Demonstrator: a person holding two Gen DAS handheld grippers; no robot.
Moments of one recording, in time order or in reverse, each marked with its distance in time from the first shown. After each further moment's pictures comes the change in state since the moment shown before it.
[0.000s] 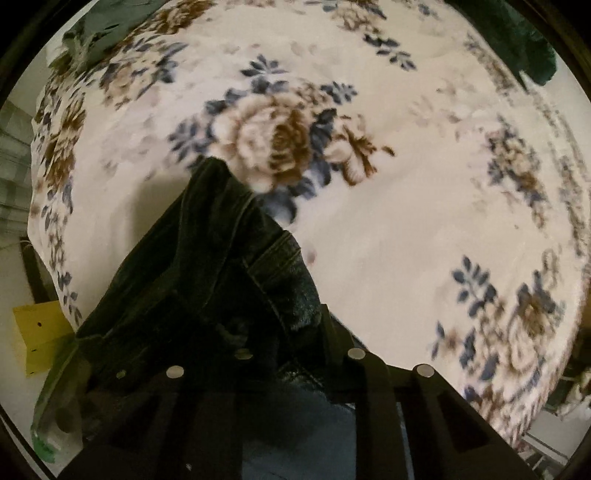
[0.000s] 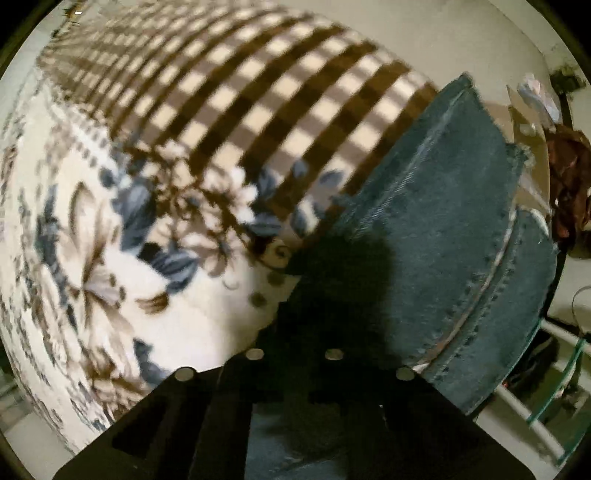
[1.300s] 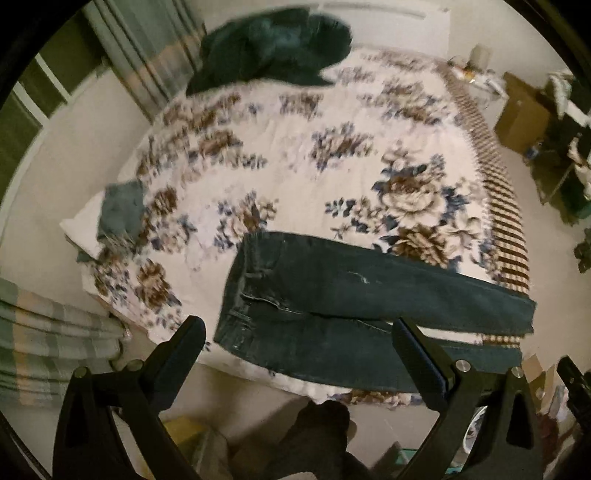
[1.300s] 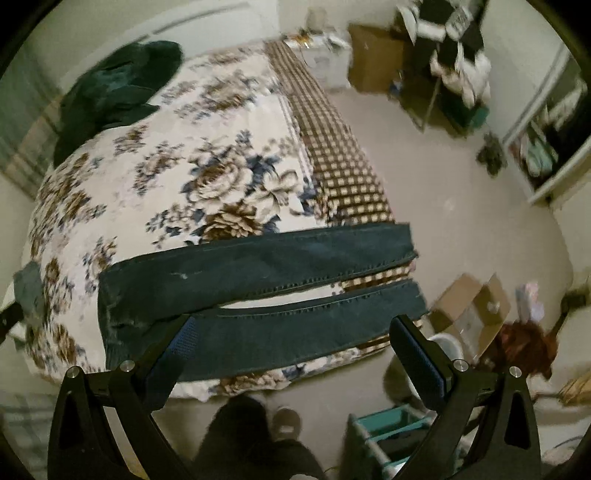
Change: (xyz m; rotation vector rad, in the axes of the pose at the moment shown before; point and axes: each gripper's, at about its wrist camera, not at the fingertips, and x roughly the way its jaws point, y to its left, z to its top) left arm -0.246 -0.010 -0.173 0.691 -0.292 0.105; right arm -0.438 -0.063 -0.323 -0.692 -0.358 0.032
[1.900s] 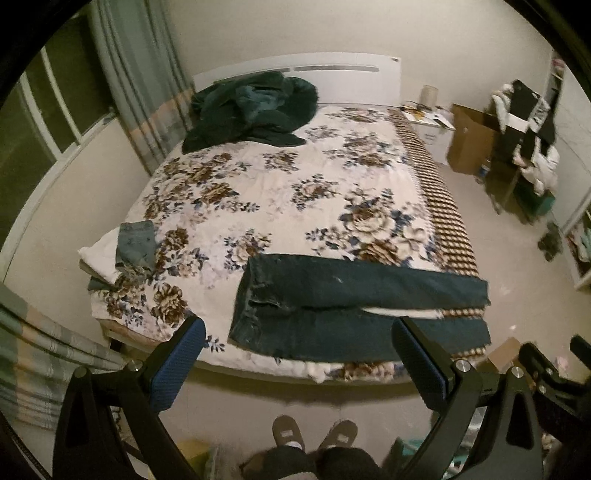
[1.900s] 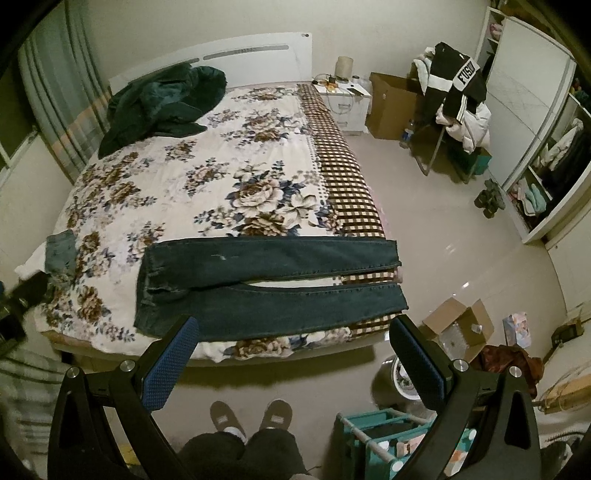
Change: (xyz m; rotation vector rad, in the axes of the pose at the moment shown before) left arm -0.206 0.051 -0.135 0.086 -0.281 -0.102; right arm -0.246 0.034 -0.180 -0.149 -0.187 0.012
